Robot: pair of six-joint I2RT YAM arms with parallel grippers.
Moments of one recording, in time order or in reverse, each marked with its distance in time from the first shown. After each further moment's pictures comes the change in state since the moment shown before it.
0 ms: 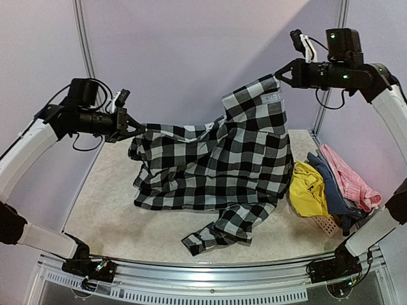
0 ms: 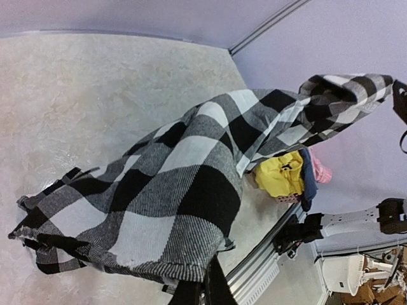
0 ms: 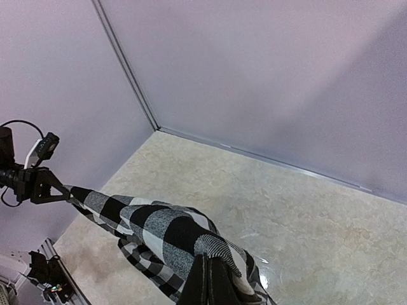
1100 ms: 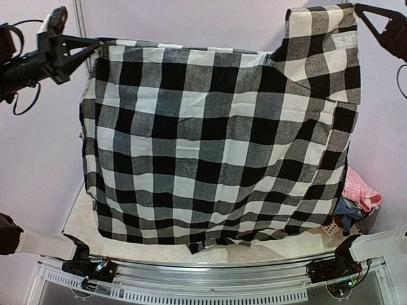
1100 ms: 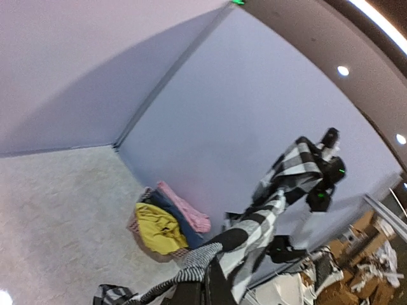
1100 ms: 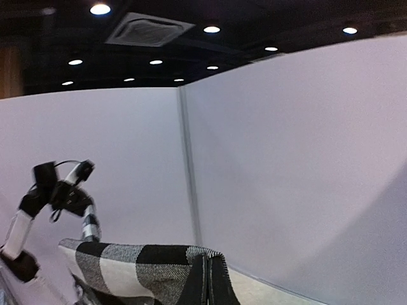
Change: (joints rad) left arm 0.011 -0.090 0.634 -0.013 0.195 -0.298; right arm 0.001 -0.359 0.130 0.183 -0.130 0.011
